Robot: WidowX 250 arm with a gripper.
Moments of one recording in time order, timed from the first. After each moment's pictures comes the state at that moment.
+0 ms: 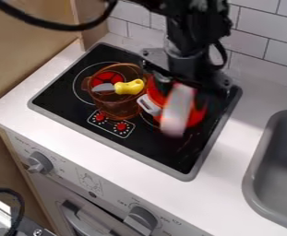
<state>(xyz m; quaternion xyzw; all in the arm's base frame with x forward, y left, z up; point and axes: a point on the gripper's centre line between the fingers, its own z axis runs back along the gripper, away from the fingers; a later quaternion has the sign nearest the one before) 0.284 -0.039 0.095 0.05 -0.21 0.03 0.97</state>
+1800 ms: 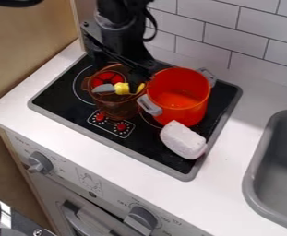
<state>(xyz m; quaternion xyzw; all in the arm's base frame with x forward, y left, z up) 0.275 0.042 0.101 0.12 -0.16 -0.05 0.98</state>
